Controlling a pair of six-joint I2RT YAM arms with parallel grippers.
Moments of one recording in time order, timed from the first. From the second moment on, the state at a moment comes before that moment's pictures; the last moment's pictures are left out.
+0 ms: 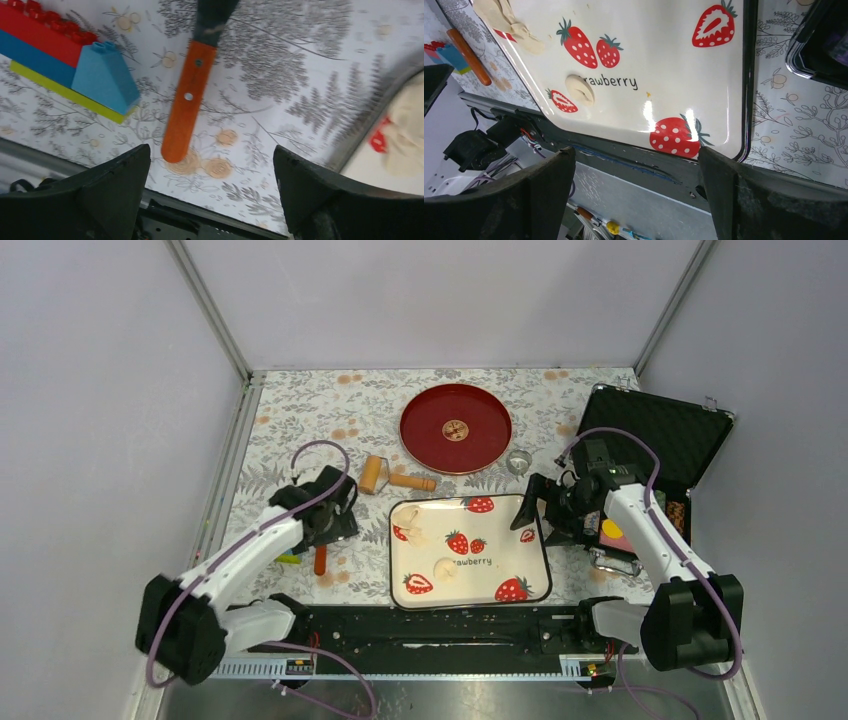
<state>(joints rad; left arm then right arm) -0.50 1.06 0.77 -0.95 -0.35 -0.83 0.13 1.22 0.89 -0.98 -0.45 0.44</state>
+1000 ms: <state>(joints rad) -0.36 1.35 0.67 -0.66 -0.12 -0.70 0.13 1.19 0.81 -0.95 -0.54 0.44</state>
